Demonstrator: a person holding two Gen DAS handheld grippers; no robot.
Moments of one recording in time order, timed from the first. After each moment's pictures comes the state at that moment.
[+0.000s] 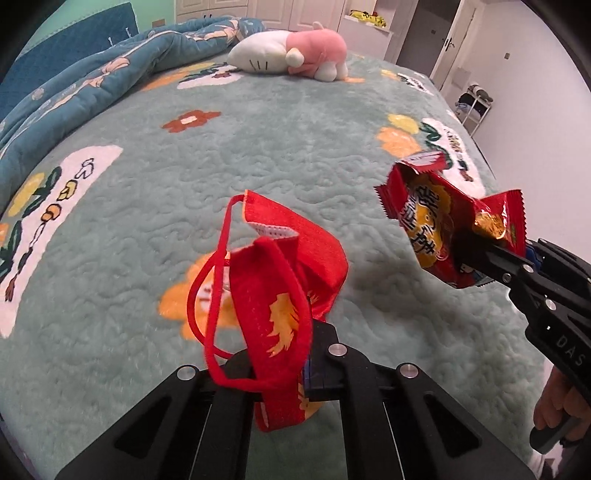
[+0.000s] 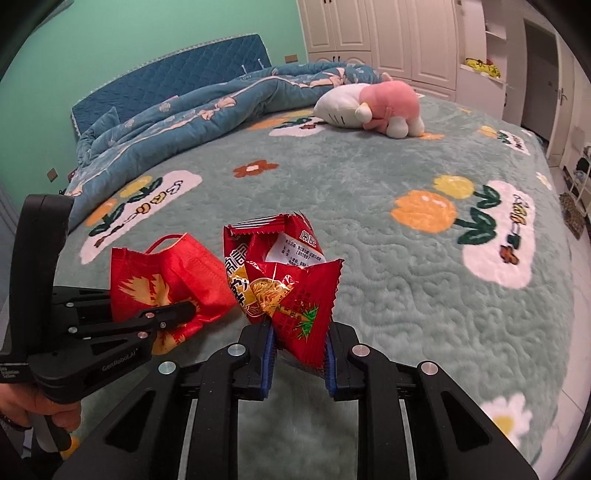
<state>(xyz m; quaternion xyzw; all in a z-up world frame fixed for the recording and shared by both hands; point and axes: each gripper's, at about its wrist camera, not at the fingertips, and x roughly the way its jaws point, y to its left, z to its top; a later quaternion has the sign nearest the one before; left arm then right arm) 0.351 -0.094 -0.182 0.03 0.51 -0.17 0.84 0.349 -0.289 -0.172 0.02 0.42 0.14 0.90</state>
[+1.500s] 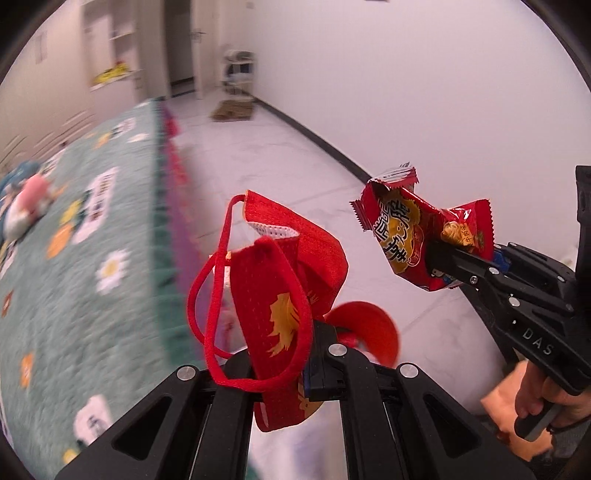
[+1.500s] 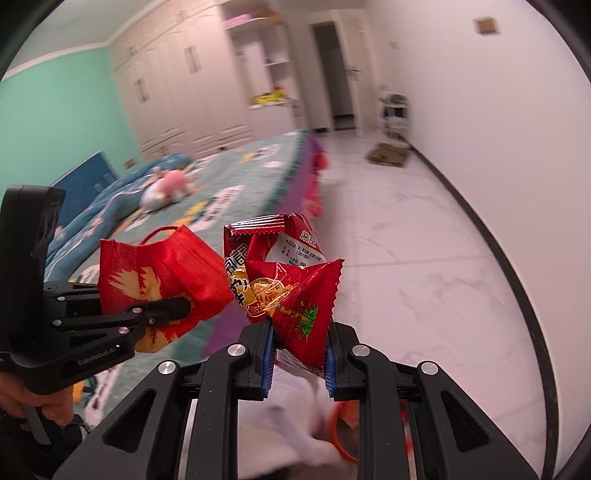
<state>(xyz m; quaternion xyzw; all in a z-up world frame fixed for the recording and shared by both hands) 0.040 -0.380 -0.091 0.22 0.40 -0.49 0.74 -0.130 -0.542 -0.085 0.18 0.31 -0.20 0.91</state>
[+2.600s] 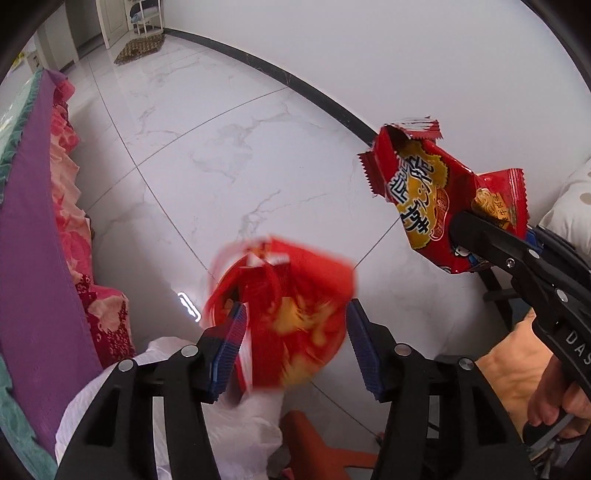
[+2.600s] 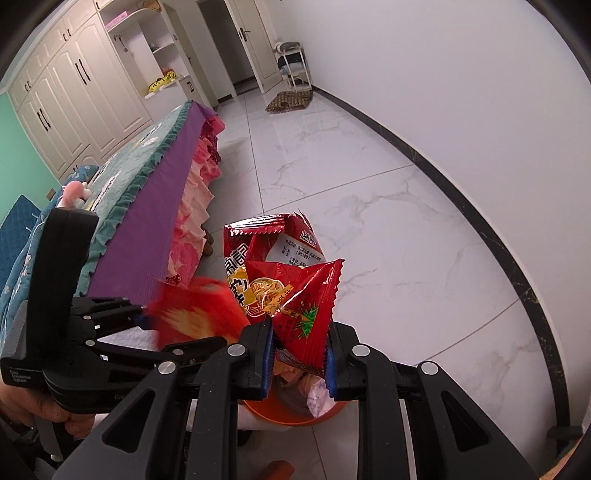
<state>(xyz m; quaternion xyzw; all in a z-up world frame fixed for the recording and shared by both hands) -0.016 -0.530 -0.239 0.33 0.50 -0.54 0.59 -0.206 -0.655 -0.206 0.28 0.37 -0.30 0.83</state>
